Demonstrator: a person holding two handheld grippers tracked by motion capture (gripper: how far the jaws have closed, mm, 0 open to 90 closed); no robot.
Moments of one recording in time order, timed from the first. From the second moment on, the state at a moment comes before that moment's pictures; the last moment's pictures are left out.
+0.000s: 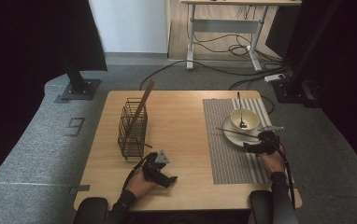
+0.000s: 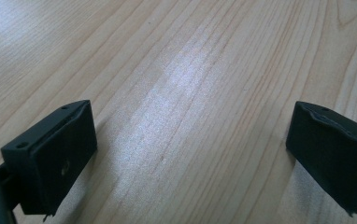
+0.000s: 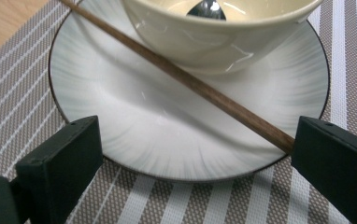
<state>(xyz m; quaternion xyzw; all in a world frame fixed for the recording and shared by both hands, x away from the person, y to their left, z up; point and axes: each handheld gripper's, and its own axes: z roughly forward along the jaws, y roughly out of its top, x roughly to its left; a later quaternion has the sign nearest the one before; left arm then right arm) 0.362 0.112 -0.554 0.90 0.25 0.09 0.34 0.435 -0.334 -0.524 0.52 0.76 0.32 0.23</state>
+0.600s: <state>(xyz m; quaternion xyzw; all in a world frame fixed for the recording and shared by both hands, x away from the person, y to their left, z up) 0.362 0.112 -0.554 0.90 0.25 0.09 0.34 0.445 -0.336 -0.534 0.53 0.75 0.31 0.25</state>
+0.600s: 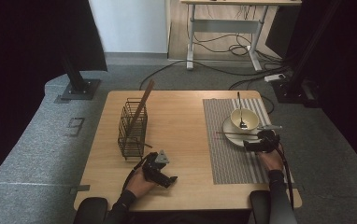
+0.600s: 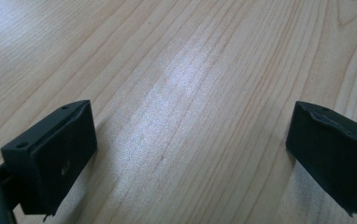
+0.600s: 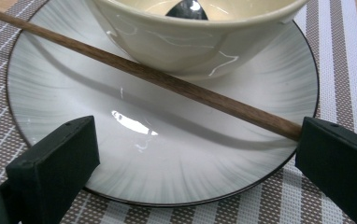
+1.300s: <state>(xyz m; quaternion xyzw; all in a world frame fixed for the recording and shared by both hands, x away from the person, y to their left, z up) 0.362 0.112 -0.554 0.90 0.25 0.09 0.34 0.444 -0.342 -0.537 0.53 0.75 0.31 0.25</state>
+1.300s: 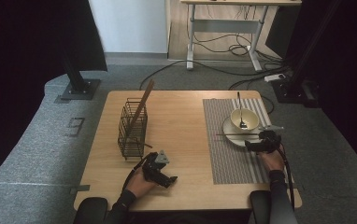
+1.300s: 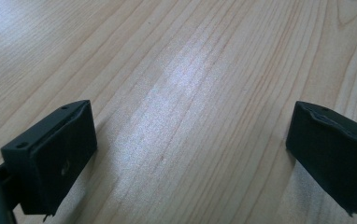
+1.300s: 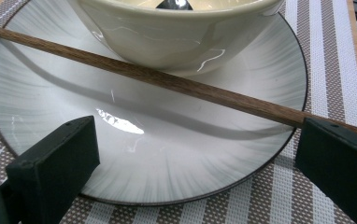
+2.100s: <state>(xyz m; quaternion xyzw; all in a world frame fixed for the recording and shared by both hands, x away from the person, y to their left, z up) 0.361 0.112 -0.554 0.90 0.25 0.09 0.34 0.393 -0.322 -0.513 0.48 0.78 0.31 0.25</state>
